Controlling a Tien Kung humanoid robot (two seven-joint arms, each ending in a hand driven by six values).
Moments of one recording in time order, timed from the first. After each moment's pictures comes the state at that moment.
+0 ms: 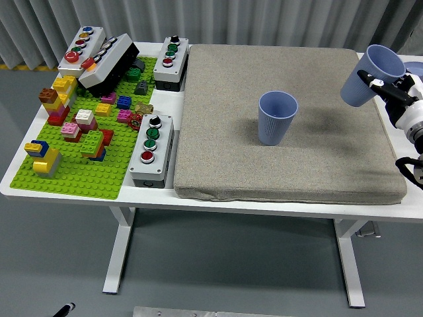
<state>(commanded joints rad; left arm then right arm) -0.12 0.12 -1.04 -0.18 1.03 -0.17 0.10 0.56 -0.23 1.27 1.07 -0.78 -0.22 -0.09</state>
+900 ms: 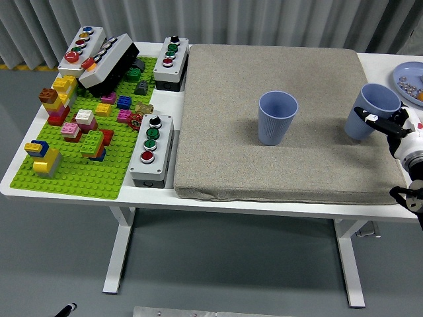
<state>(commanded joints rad) -0.13 0.12 -1.02 -0.18 1.02 -0.17 0.10 0.48 -0.21 1.22 0.99 -0.86 -0.27 -0.02</state>
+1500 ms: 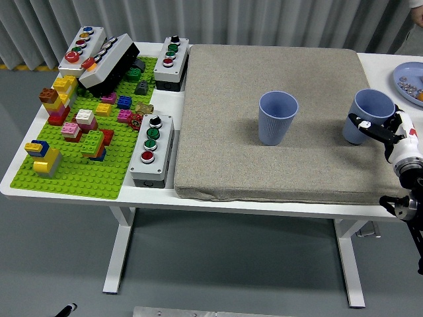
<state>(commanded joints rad) -0.13 0.12 -1.01 -0.18 1.02 -0.17 0.10 0.48 -0.19 1.16 0.96 -0.92 -0.32 0.08</state>
